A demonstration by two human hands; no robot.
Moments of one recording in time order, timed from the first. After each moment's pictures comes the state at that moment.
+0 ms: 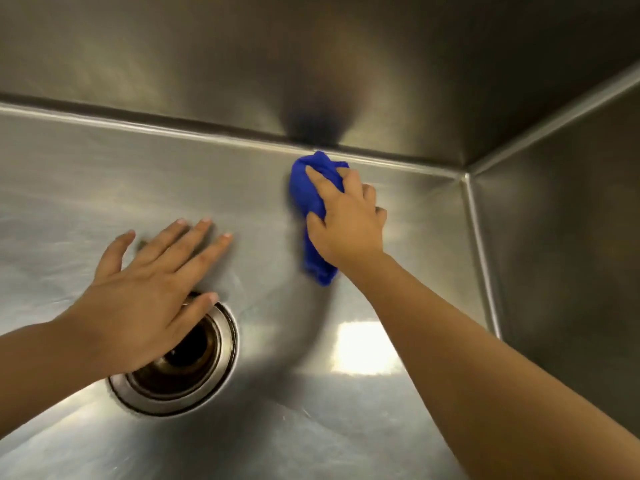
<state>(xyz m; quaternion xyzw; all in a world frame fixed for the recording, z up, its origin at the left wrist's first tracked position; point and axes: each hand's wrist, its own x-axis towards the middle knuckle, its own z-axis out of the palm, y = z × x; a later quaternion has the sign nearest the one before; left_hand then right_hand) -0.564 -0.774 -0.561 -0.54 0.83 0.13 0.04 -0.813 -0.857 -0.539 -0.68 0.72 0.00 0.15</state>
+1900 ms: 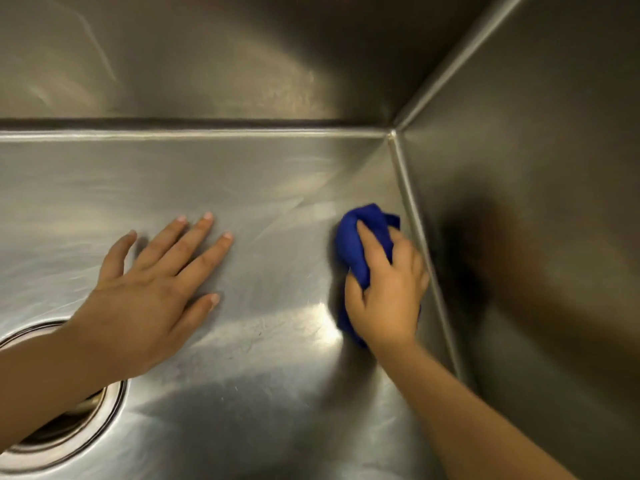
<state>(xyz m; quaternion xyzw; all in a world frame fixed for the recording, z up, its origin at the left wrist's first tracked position) -0.670 -0.790 -0.567 -0.47 0.88 0.11 0.02 -0.946 -0.742 -0.559 -0.58 0.80 -0.10 0.07</state>
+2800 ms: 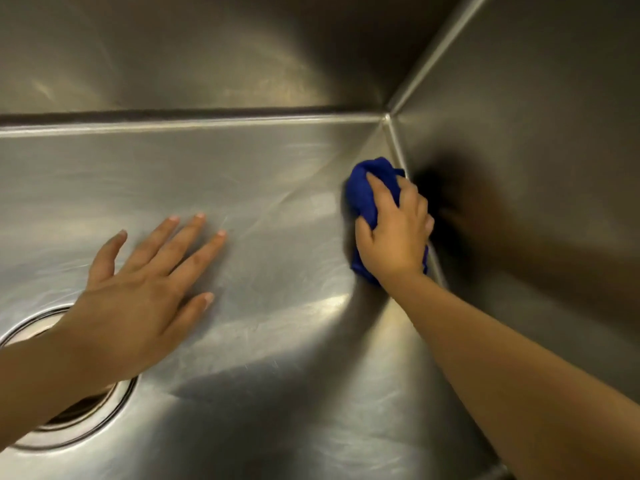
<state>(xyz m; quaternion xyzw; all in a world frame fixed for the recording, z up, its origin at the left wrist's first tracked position) -0.655 -0.777 -0.559 -0.45 0.89 0.11 0.05 -0.966 -0.781 -0.561 -0.57 0.82 -0.08 0.05</state>
